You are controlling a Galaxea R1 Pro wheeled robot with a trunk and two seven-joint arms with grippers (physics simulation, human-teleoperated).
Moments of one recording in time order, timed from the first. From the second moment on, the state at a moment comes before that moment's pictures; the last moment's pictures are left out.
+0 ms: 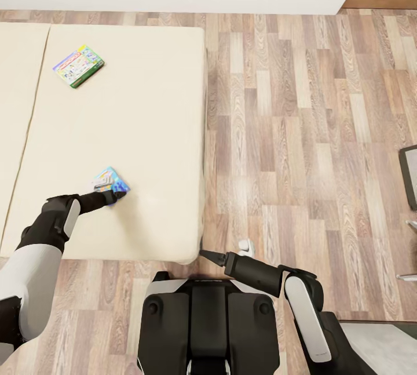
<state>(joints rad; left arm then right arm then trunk) -1.01 0.22 0.28 -0.73 0.00 0.61 -0.37 -0.31 0.11 0.06 -1.59 -0.70 1.01 0.38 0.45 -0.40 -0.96</state>
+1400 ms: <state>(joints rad) -1.01 0.23 0.28 -0.74 0.00 0.60 -0.38 -0.31 0.11 0.06 -1.58 -0.69 1.00 0.37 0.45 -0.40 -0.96</state>
